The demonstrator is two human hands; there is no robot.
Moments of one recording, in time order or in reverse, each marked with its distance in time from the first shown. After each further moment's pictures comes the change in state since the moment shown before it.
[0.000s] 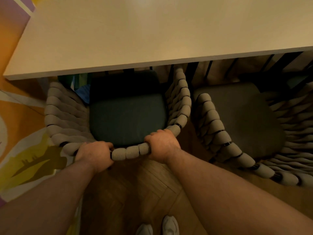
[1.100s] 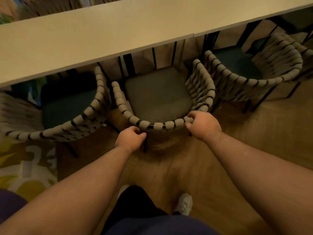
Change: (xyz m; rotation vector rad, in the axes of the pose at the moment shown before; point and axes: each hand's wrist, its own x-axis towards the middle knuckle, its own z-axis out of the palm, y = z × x) left_hand -0.256 0.474 -0.042 -0.689 0.038 0.028; right_hand -0.492 0.309 -0.078 0.343 0.166 0.724
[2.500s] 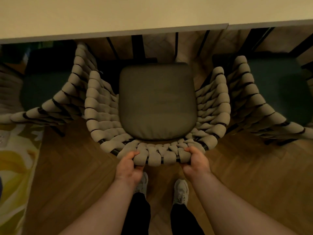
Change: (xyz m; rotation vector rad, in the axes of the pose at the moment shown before) left_hand 0.132 0.102 0.194 -1.870 0.270 -0.800; right_hand 0.212 0.117 0.111 1.782 -0.270 0.955
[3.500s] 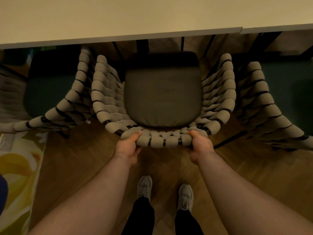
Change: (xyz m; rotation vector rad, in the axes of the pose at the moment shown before) left_hand 0.034 0.079 0.069 0.375 0.043 0.166; right_hand 0.026 -0.044 0.089 -0.370 0.061 -0.107
